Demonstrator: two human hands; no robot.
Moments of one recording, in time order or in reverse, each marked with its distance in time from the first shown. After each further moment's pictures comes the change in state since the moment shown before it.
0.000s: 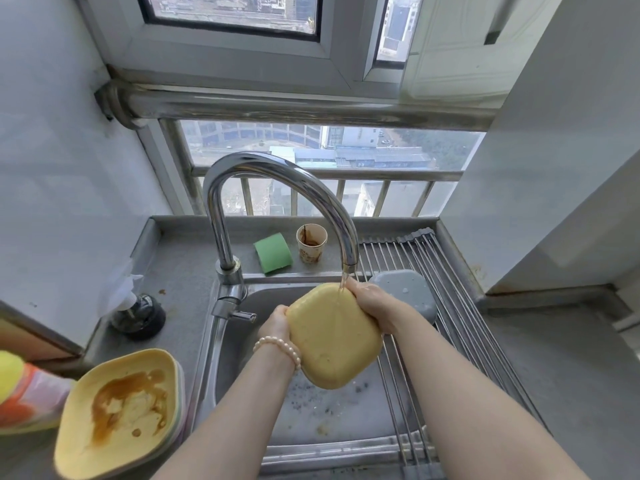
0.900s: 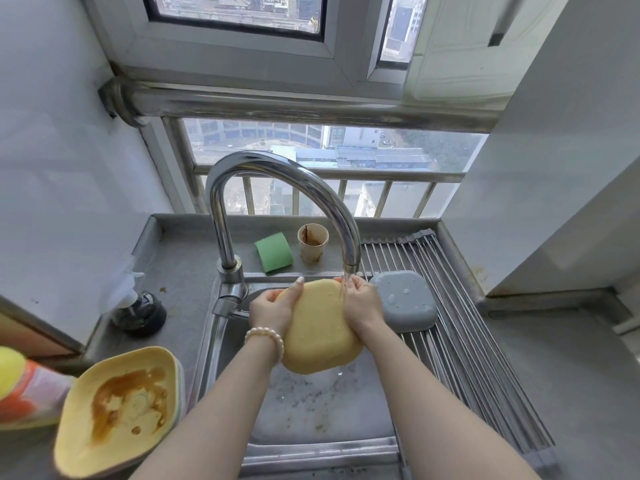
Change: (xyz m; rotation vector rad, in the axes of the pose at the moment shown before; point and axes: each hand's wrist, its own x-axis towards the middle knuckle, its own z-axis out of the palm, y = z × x) left_hand -0.008 0.018 -0.007 0.591 -0.065 0.514; right_hand 0.004 0.011 0.033 0.064 0.389 -0.307
